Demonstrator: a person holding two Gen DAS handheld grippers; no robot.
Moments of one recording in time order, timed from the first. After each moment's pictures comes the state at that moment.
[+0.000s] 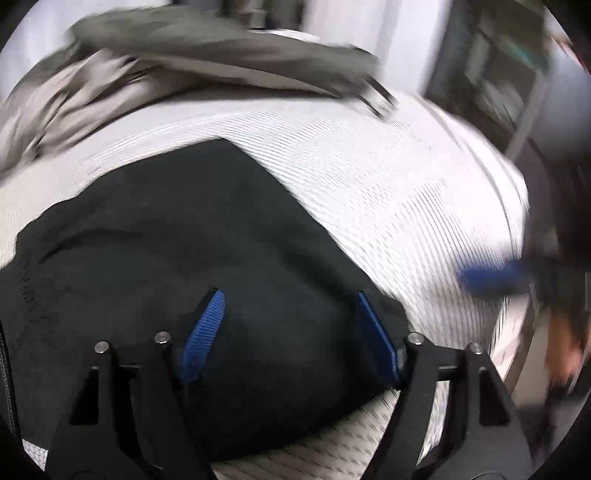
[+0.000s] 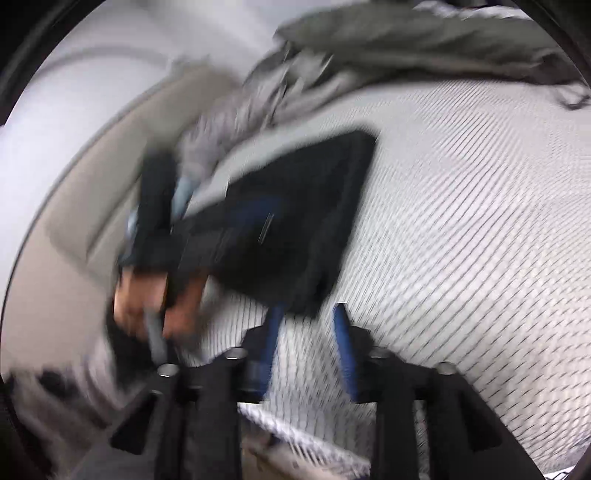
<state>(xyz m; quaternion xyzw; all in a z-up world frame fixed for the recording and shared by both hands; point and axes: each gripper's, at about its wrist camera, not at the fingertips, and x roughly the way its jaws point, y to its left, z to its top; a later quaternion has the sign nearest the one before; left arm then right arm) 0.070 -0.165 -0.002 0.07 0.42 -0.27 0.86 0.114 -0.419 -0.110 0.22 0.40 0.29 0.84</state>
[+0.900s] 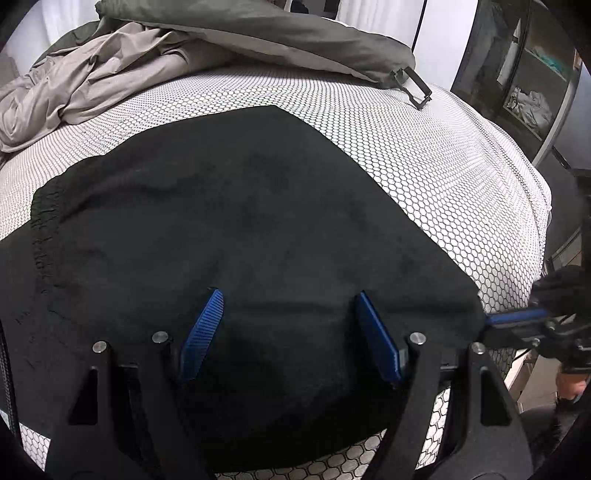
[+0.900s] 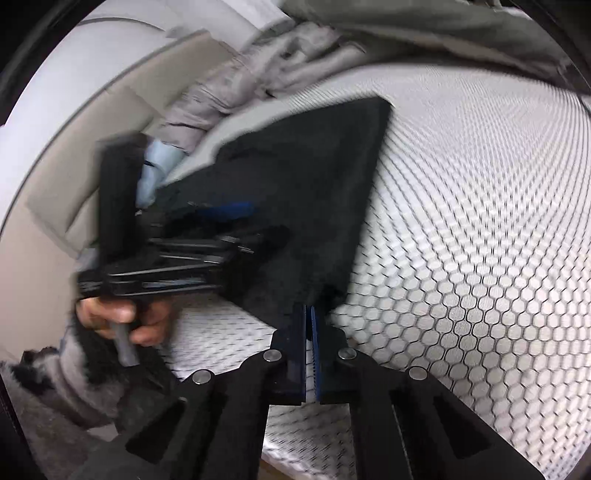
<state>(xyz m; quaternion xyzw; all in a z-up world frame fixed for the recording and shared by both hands) 0.086 -0.121 -0.023 0.03 0.45 -0.21 0.87 0.120 -0.361 -0.126 0.14 0.44 0.32 0.83</state>
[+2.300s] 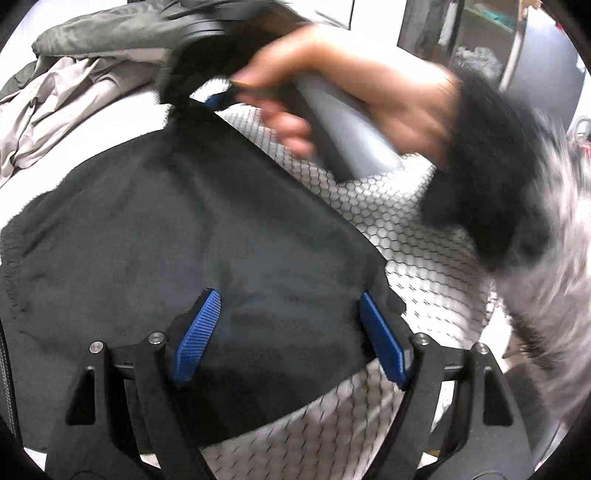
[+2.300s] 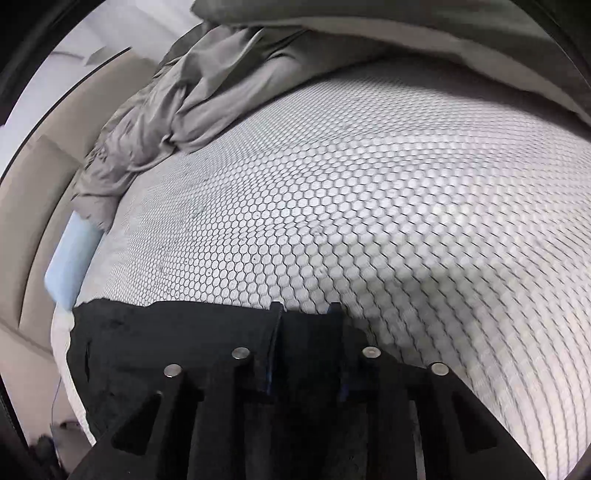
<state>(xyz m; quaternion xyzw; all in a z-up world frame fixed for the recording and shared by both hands) 0.052 -0.166 -0.009 0.09 0.43 -0.31 0.84 0.393 -0.338 -0.117 0.15 0.49 0.18 0.84</state>
